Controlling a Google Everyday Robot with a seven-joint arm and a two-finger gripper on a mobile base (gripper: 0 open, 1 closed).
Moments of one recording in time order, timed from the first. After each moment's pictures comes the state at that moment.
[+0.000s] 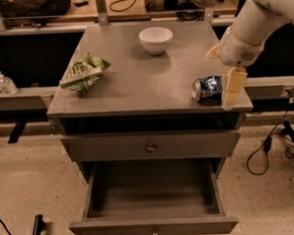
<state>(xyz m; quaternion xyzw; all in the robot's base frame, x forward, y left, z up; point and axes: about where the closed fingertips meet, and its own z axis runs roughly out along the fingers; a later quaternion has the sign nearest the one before) 0.608 -0.212 0.872 -0.72 0.68 0.02 0.15</state>
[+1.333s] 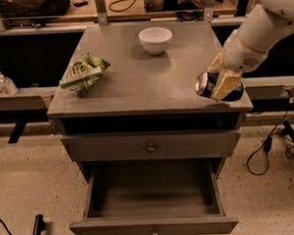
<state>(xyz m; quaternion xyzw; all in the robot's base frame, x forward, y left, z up) 0.604 -0.202 0.868 -0.69 0.70 0.03 0.19</state>
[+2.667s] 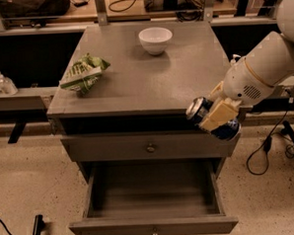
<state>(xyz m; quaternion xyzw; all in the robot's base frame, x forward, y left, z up) 0.499 -0.162 0.860 -0.56 0.79 0.15 0.20</state>
